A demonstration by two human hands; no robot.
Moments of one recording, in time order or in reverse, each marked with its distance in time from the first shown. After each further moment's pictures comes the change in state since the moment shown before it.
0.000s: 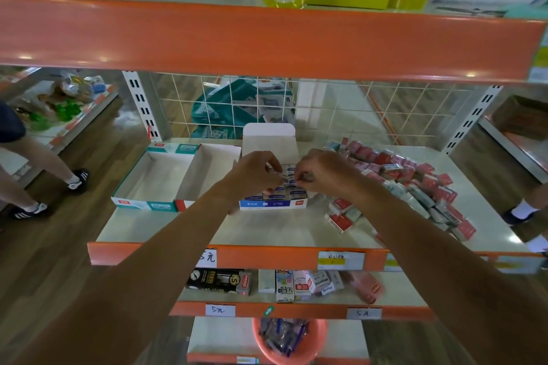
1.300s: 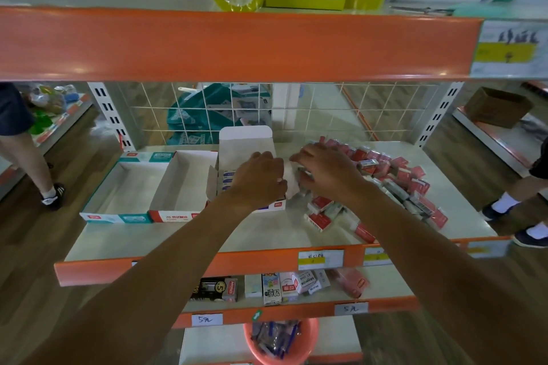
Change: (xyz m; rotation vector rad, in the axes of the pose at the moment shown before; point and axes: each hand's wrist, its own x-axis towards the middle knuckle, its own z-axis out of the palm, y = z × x) left_hand 0.003 0.035 0.036 0.484 0.134 0.270; right_hand -0.031 0.022 -0.008 -0.242 0.115 0.102
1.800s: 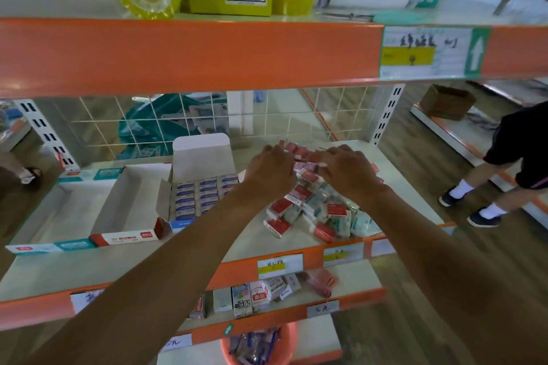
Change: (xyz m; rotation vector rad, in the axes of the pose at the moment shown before) left_hand 0.044 0.088 0.004 -0.021 0.024 0.156; right_hand -0.061 0.082 -0.008 -0.061 -0.045 0.380
